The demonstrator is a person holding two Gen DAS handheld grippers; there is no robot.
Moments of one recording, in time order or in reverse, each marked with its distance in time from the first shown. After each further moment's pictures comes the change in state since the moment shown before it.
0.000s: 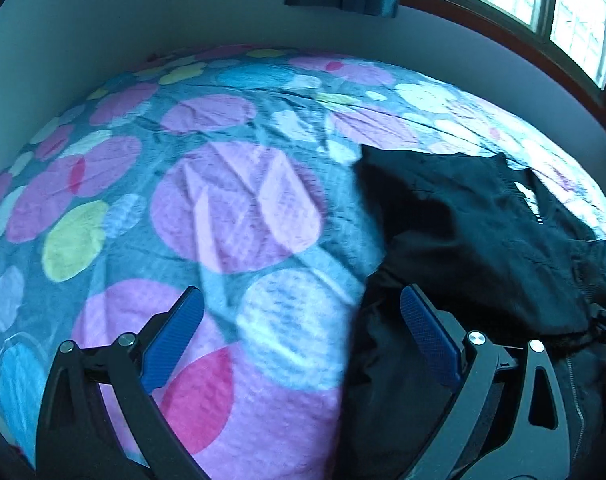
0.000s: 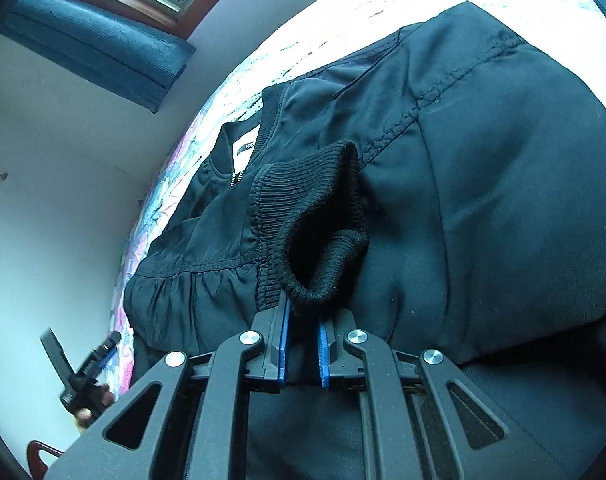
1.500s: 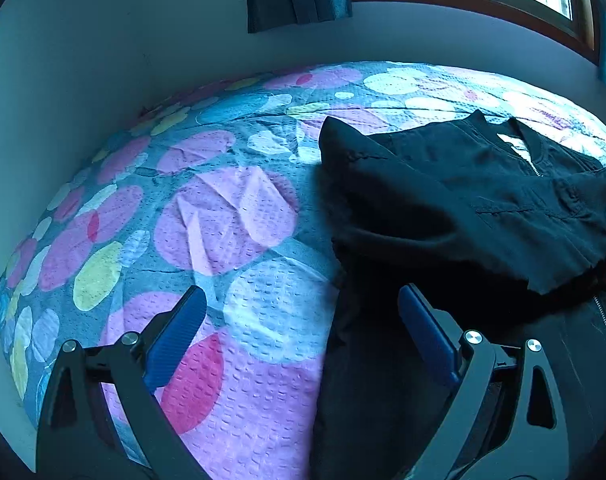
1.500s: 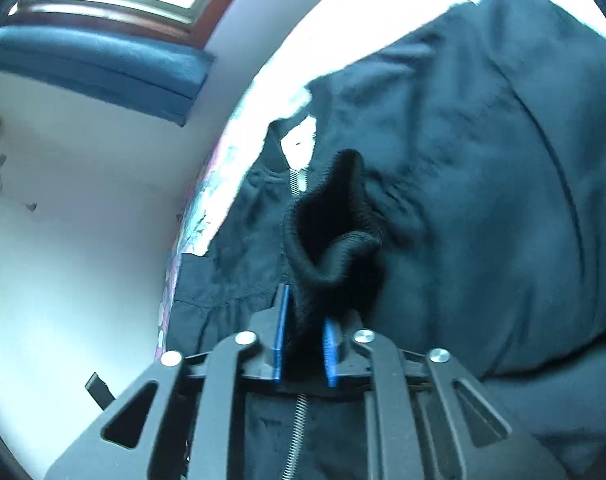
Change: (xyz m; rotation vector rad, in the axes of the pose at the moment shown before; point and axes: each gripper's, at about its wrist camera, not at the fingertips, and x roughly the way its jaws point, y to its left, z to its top) left arm -0.021 -0.048 -0.029 0.223 -0.078 0.152; right arm 0.008 0.044 0.006 0.087 -0.006 0.169
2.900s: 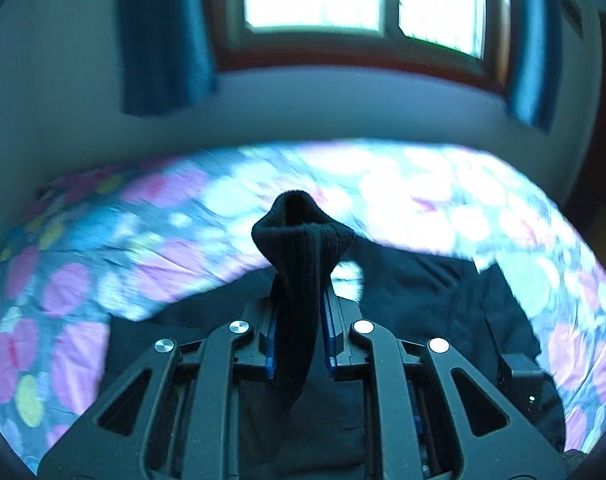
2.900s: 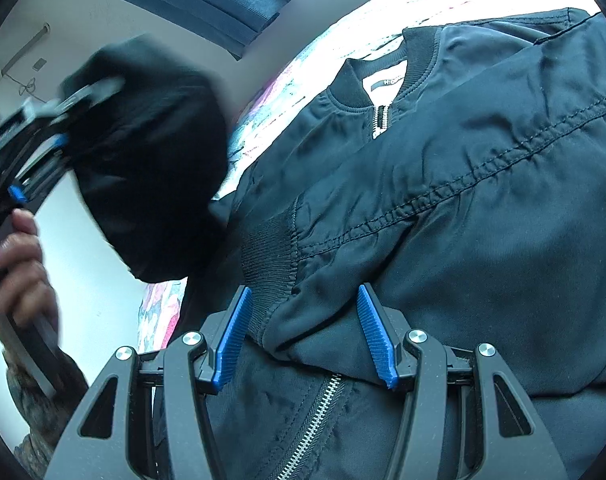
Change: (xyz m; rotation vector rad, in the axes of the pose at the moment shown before) left arm -0.052 -0.165 0.143 0.118 -0.109 -0.363; right arm 0.052 0.025 -0.032 -0.236 0.136 0.065
